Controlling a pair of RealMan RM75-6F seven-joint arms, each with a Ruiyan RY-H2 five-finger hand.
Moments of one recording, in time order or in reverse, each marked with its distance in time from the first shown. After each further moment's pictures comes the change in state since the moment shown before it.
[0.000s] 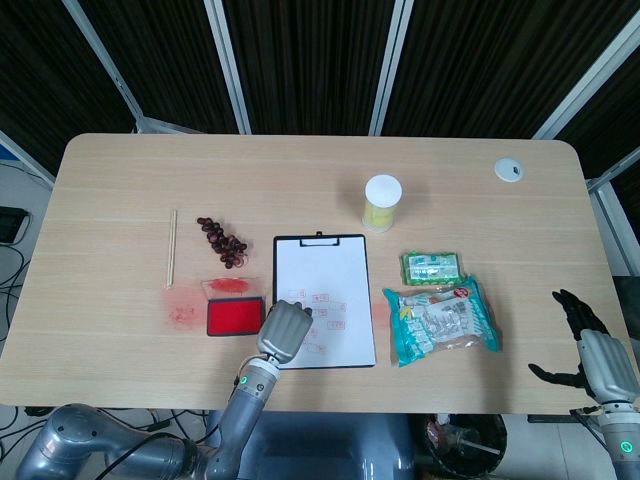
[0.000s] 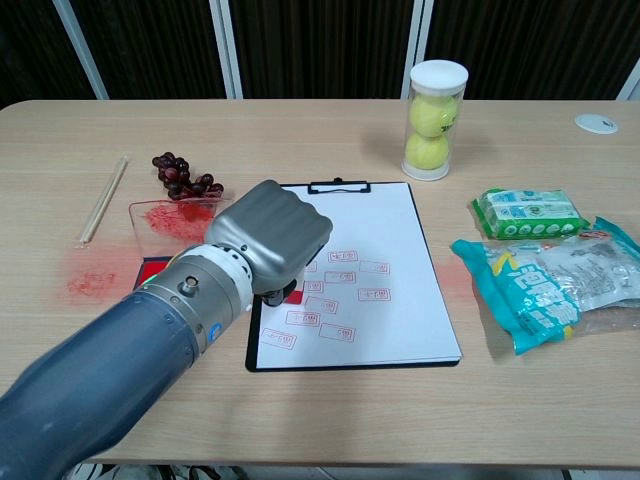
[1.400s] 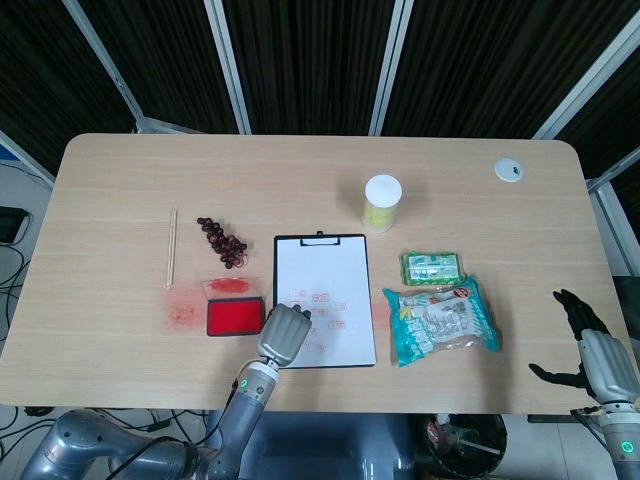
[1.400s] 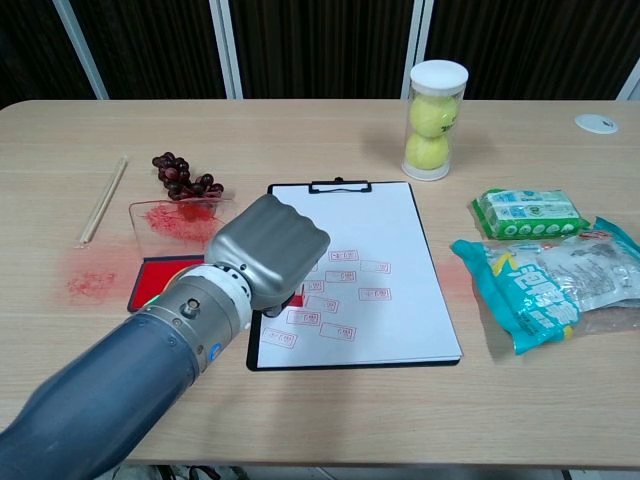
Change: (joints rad) left arm 0.025 -0.032 0.029 0.063 0.023 -0.022 -0.023; right arm -0.001 0.002 0.000 0.000 -0.001 0.001 0.004
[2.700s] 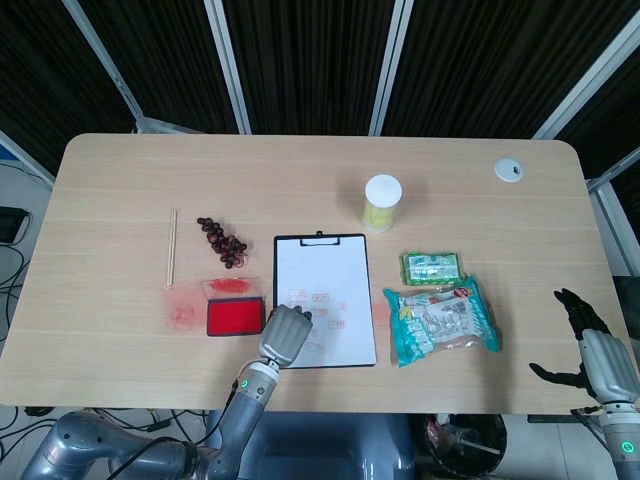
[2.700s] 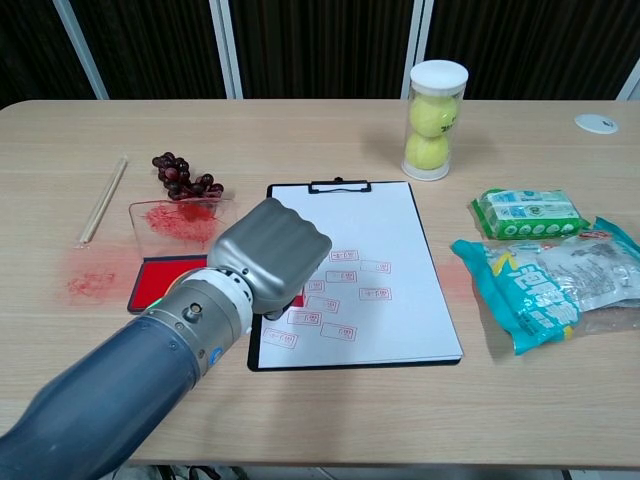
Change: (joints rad) left arm 0.015 -0.005 0.006 0.016 0.006 -0.020 0.012; right arm -0.002 -0.003 0.002 0.003 -0.003 0.007 0.003
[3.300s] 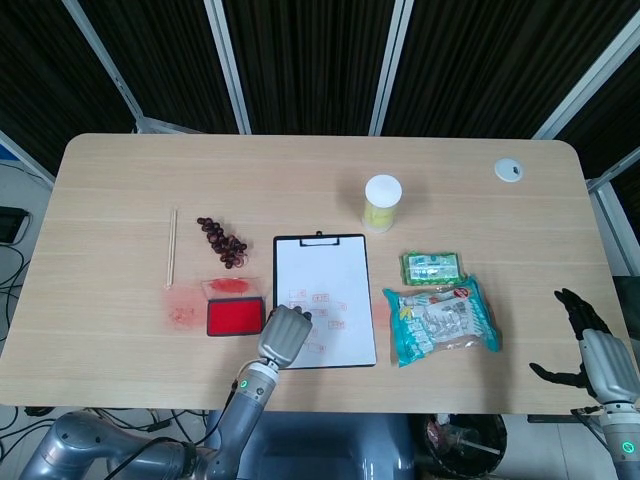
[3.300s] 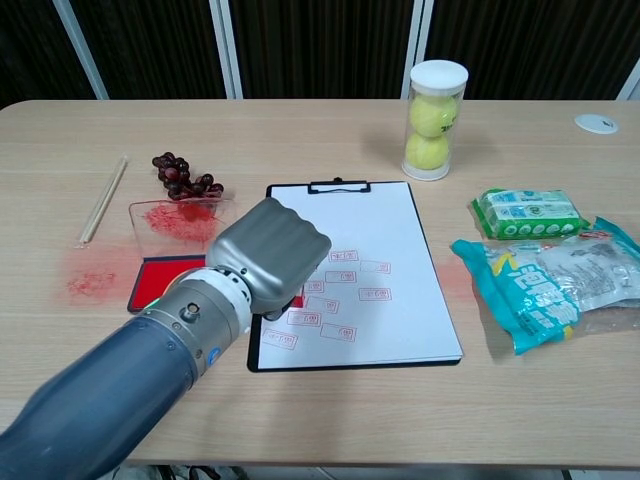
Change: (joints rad) left arm 0.000 0.008 -0.012 -0.015 0.029 0.008 -0.010; right arm -0.001 0.000 0.000 0.001 -0.003 0.003 0.000
